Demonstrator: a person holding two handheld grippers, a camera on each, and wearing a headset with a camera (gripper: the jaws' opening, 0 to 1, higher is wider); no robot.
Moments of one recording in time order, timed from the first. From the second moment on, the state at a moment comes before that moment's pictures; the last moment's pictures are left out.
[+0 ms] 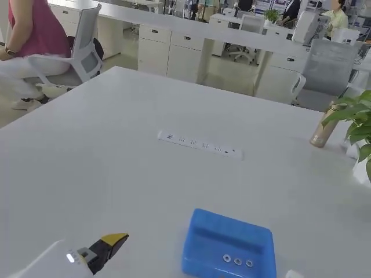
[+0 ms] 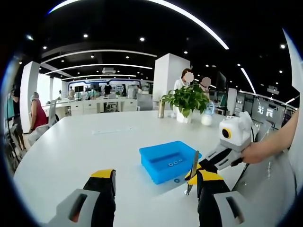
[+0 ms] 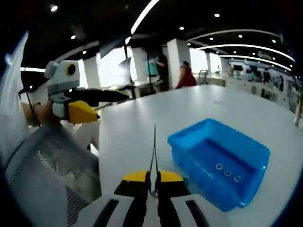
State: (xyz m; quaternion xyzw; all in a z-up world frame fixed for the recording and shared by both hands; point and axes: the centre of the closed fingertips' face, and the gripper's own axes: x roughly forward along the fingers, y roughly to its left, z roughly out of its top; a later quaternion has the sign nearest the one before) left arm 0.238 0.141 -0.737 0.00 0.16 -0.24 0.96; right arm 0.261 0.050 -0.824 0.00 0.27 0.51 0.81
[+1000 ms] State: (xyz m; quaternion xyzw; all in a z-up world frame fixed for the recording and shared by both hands) left arm 0.239 0.147 -0.736 0.00 0.15 -0.23 0.96; right arm 0.351 0.047 -0.751 0.07 0.24 0.47 0.85
